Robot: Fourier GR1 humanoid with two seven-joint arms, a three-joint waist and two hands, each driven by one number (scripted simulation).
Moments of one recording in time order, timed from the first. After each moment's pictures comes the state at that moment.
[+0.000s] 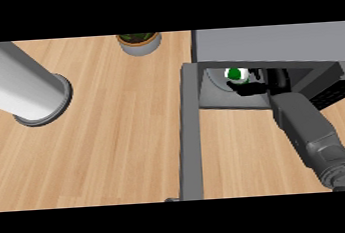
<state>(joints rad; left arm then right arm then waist) 0.29 0.19 0.76 -2.16 1.06 -0.68 0.43 -0.91 -0.22 -0.35 -0.18 0.23 -0.22 -0.75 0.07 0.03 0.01</state>
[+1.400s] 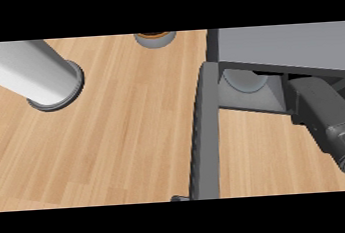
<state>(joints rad) 0.16 0.26 0.72 -2.08 1.02 -0.69 0.43 -1.00 -0.33 -0.39 -0.09 0.20 -0.43 -0.68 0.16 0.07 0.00</state>
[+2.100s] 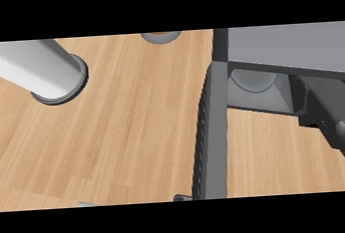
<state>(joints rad) 0.12 0.28 0.72 -2.06 0.97 -0.70 0.43 -1.03 -0.37 -0.38 -0.07 0.20 -0.47 -0.67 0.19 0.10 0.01</state>
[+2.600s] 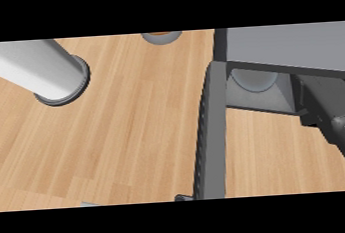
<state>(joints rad) 0.10 0.28 0.70 -2.04 0.92 -0.73 0.42 -1.07 -0.36 -0.35 -0.07 0.22 -0.32 -0.66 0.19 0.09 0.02</state>
